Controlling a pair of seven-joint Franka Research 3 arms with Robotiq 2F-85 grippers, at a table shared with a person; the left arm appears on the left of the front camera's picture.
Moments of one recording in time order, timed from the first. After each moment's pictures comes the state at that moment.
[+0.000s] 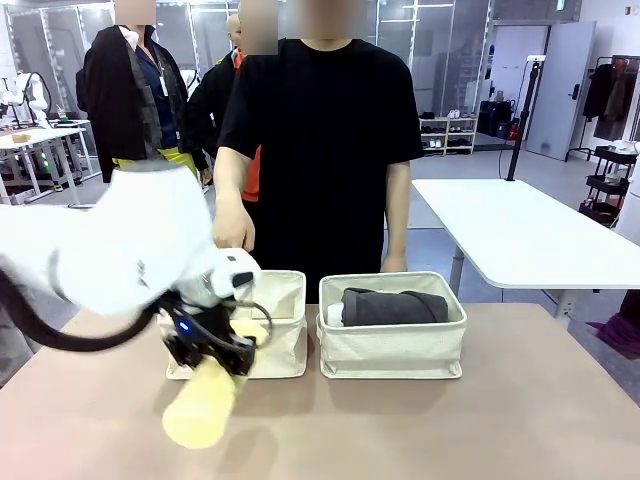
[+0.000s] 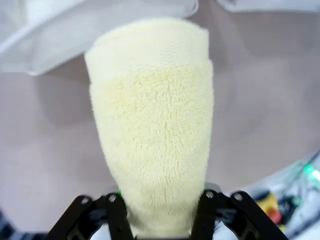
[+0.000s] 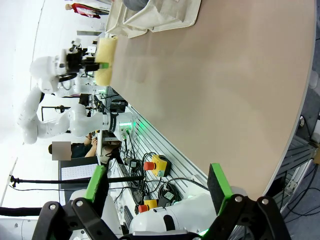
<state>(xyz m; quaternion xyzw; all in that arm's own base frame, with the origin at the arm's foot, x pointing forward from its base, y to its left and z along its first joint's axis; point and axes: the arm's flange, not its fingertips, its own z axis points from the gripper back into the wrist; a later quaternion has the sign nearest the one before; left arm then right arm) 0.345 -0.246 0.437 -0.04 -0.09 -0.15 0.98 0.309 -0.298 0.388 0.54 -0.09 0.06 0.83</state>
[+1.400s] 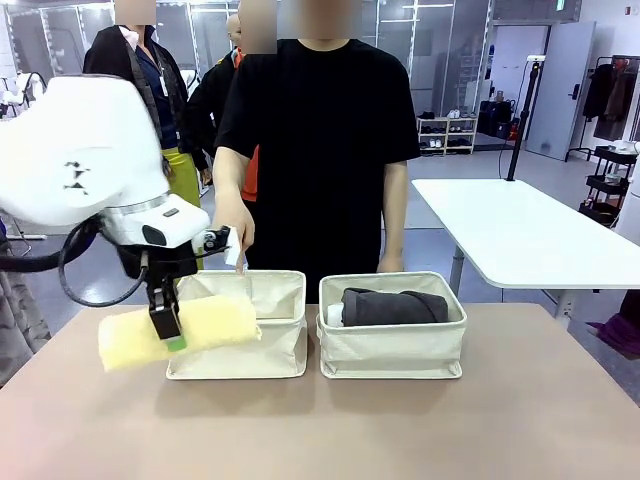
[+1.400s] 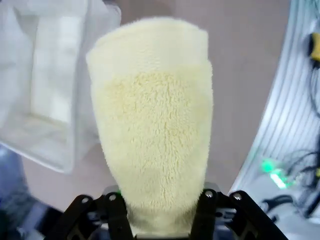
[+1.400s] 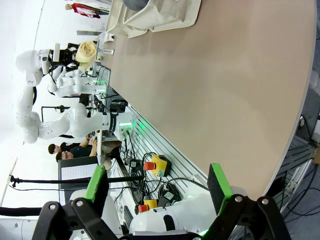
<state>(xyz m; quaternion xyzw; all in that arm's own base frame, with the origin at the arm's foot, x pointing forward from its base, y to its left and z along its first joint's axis) 0.375 -0.203 0.514 0.03 -0.07 -0.62 0.78 0.309 -0.297 0.388 0.54 -0.09 0.06 0.83</state>
